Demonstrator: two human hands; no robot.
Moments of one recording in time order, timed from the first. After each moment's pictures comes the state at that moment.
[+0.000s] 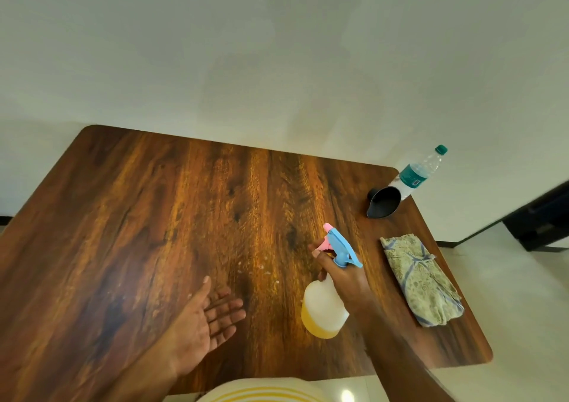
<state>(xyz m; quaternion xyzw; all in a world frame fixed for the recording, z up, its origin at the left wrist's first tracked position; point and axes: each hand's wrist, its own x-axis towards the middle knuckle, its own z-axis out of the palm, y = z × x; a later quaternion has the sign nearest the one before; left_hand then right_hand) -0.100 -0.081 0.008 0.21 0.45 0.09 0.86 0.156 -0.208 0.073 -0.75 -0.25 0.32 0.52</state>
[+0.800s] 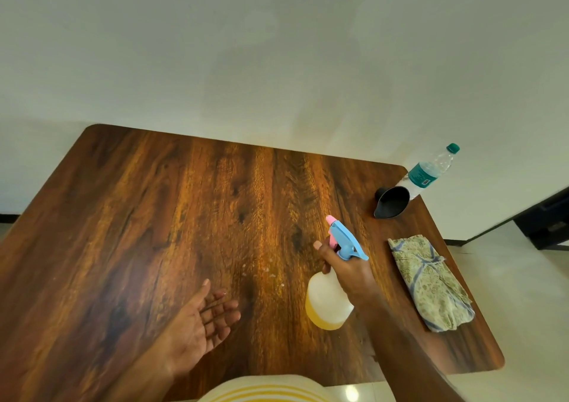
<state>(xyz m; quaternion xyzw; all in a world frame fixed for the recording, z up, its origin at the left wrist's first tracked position) -0.104 -0.067 0.008 0.20 0.47 0.10 0.86 0.166 -0.186 0.080 -0.75 -0.25 0.32 0.52</state>
